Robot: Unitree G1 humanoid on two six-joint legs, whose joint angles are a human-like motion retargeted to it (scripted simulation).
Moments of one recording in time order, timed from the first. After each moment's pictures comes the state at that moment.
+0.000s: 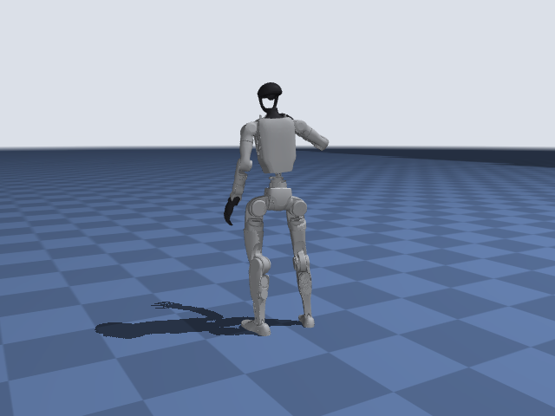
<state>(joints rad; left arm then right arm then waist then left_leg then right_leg) 0.18 0.31 -0.21 0.97 -0.21 -0.20 0.15 -0.05 -0.98 -0.20 -0.41 0.36 -0.32 -0.09 0.05 -0.12 0.00 0.09 0.07 0.39 0.00 -0.20 -0.18 0.01 -0.16 -0.22 0.05 -0.07 0.26</state>
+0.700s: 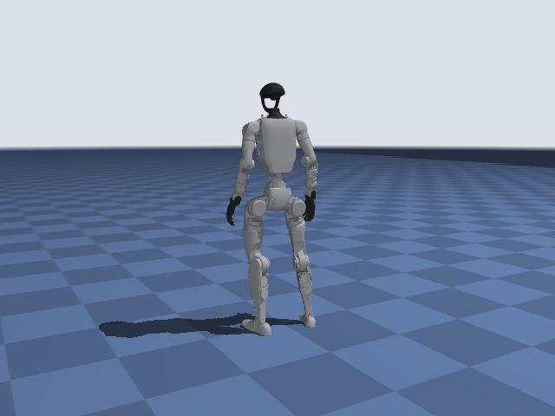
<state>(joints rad) 0.13 0.26 -0.22 1.08 -0.05 -0.22 0.13 0.22 -0.25 0.32 1.10 0.17 -0.14 -0.02 0.07 -0.09 -0.01 0.06 0.05 0.34 0.04 -0.22 -0.18 0.02 -0.19 -0.27 0.06 -0.09 0.25</state>
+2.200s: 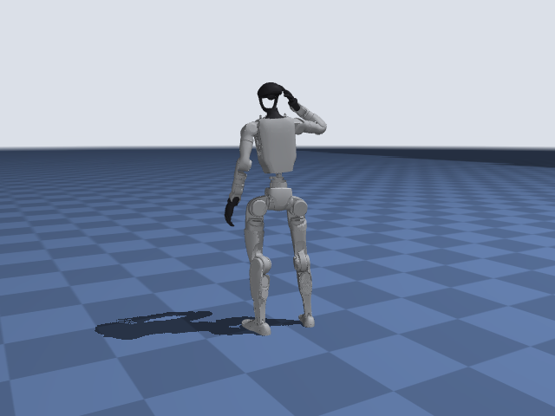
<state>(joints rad) 0.22 0.37 -0.26 0.97 -0.30 -0.20 0.07 -0.57 -1.35 -0.38 -0.77 0.45 -0.47 -0.30 0.08 -0.12 0.00 0.10 0.07 0.41 -0.01 -0.20 -0.18 0.00 -0.15 -0.20 0.05 -0.06 0.26</state>
